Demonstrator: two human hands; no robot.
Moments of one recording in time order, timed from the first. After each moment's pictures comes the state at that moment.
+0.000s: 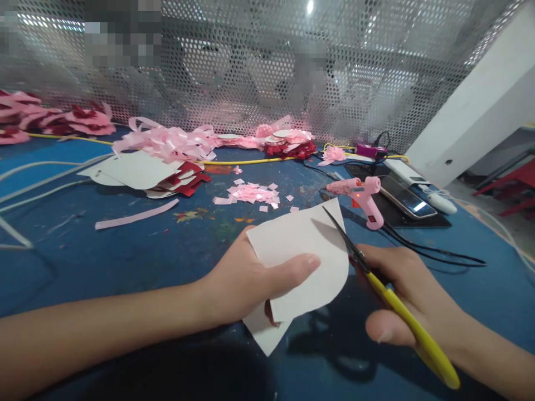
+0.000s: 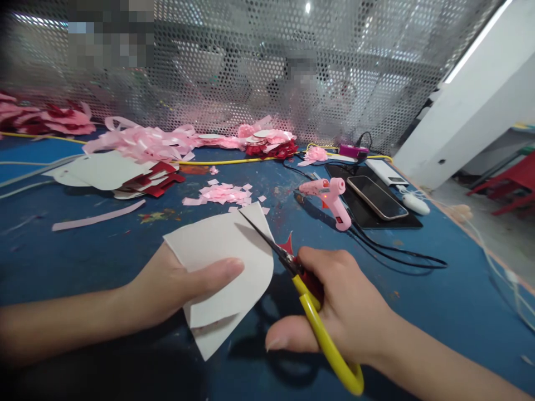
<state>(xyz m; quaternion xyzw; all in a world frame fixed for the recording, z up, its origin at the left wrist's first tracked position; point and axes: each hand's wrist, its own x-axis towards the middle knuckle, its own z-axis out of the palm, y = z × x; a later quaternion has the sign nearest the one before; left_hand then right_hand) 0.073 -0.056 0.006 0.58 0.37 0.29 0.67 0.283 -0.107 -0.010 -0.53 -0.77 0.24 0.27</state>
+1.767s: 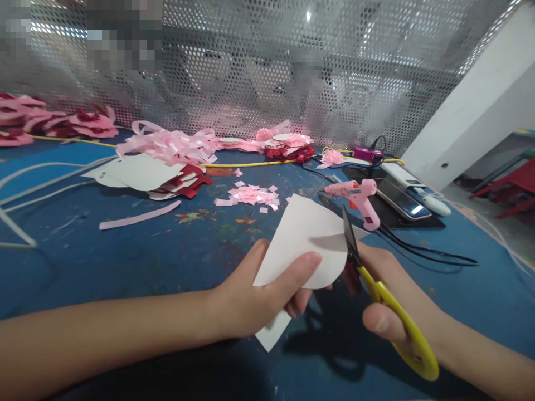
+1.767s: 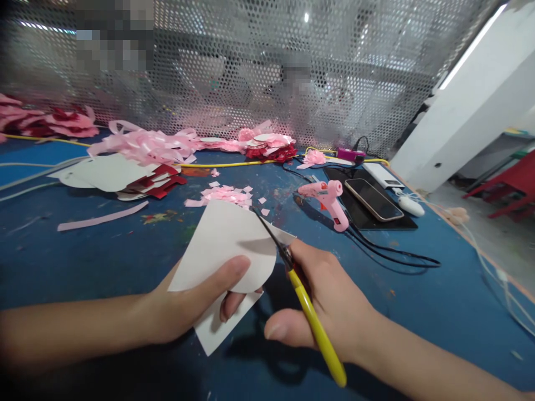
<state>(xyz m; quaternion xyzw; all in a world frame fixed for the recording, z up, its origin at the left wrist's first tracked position) 0.075 -0.067 -0.009 0.67 0.36 0.21 0.61 0.270 -0.105 -0.004 -0.45 -0.78 0.32 0.31</state>
